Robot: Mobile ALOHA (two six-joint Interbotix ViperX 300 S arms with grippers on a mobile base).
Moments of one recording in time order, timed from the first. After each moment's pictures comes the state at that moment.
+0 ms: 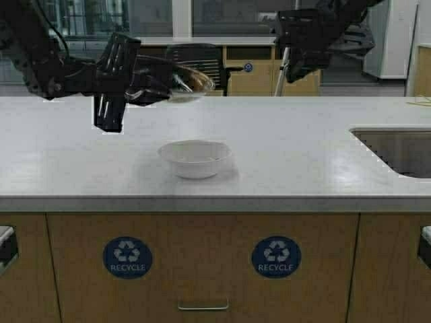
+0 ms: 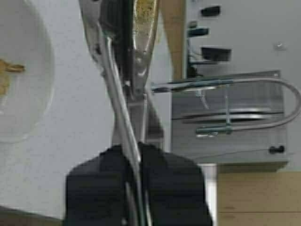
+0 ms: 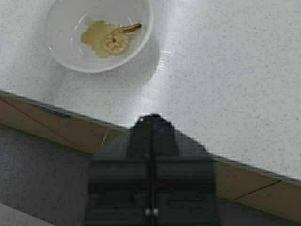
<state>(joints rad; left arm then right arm) -0.31 0.30 0.81 0.38 -1.09 -1.56 0.46 -0.14 0.78 0.29 0.05 -0.15</state>
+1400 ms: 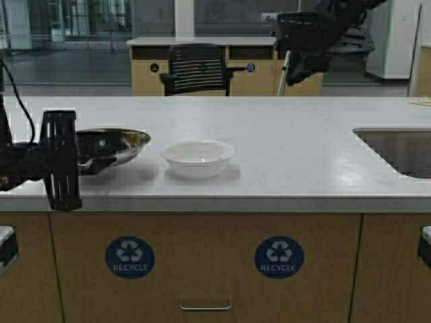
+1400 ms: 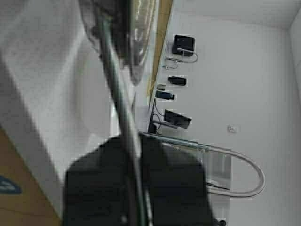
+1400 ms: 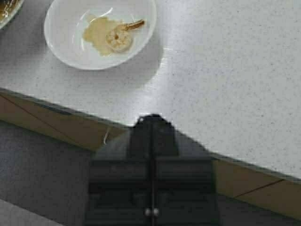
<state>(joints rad) -0.12 0.72 0.97 0.36 -1.61 -1.62 0.46 -0.13 0.78 0.29 0.05 -0.15</state>
